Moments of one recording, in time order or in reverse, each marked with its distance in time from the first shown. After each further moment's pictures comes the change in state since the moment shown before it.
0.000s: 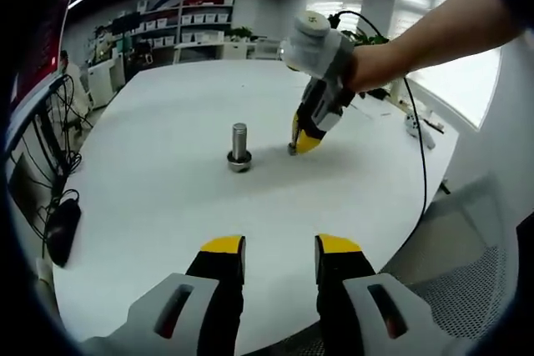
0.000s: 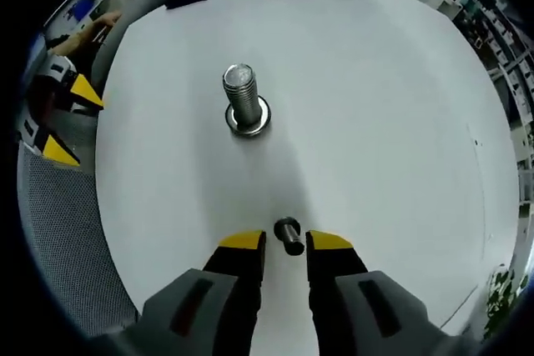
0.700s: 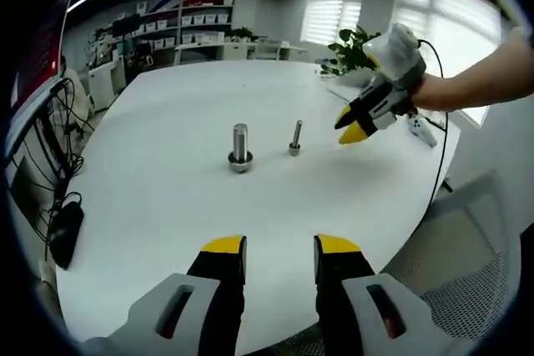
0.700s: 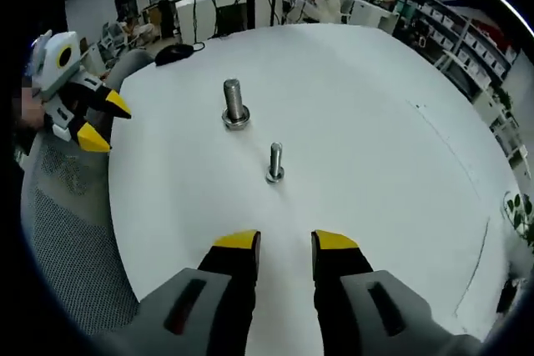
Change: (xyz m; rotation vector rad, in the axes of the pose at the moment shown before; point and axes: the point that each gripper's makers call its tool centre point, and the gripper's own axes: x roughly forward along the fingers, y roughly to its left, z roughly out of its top) left arm -0.002 0.000 0.001 0.016 -0.005 0.013; right arm -0.060 0.005 -0.064 0.272 -0.352 -0.127
